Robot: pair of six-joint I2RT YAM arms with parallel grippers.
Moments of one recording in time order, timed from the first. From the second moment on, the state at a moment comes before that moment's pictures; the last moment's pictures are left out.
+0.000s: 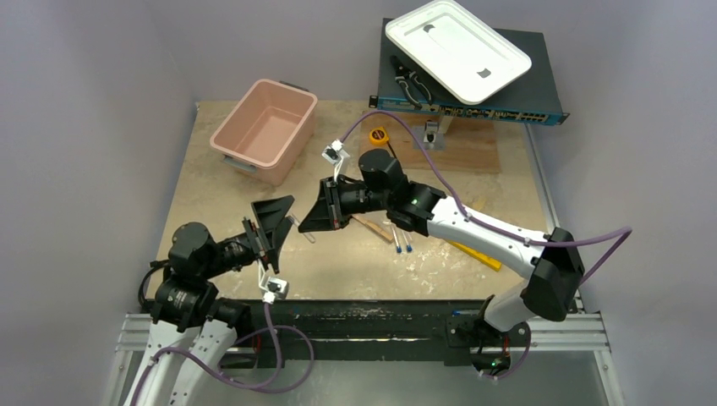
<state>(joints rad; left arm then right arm) -0.28 0.38 0.65 -0.40 0.80 1.71 0.95 1.50 1.28 -0.08 -0.57 0.72</state>
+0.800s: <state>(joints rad) -0.28 0.37 0.63 -0.49 0.78 1.85 0.95 1.59 1.31 0.01 -0.63 0.84</state>
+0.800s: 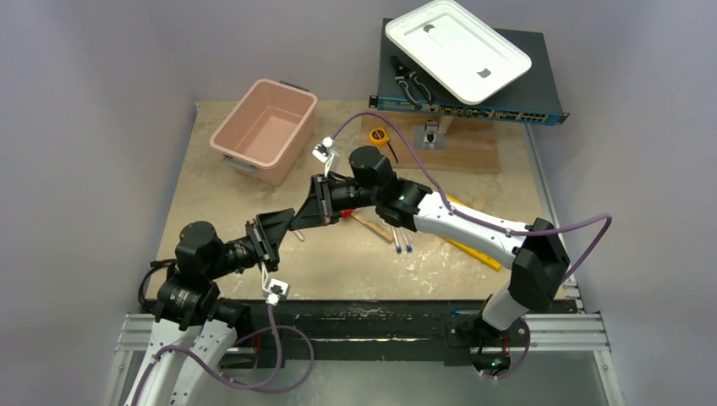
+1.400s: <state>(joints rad) -0.28 0.42 0.69 -0.51 0.73 1.49 0.95 1.52 1.31 -0.07 -0.55 0.77</state>
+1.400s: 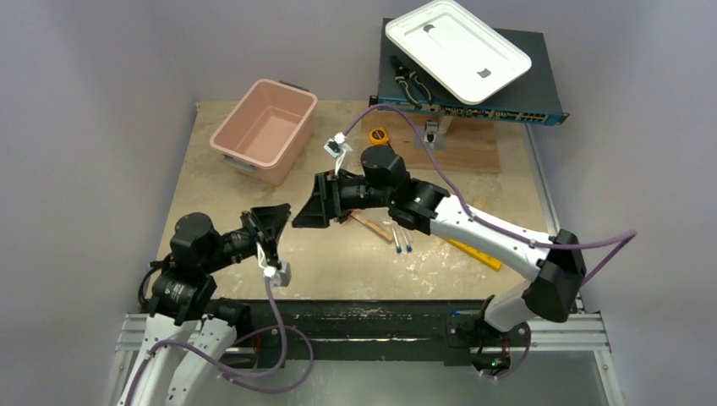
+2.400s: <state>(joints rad) -0.28 0.69 0.95 -0.58 0.73 -0.06 1.04 1.44 1.44 -0.19 -0.11 0.55</state>
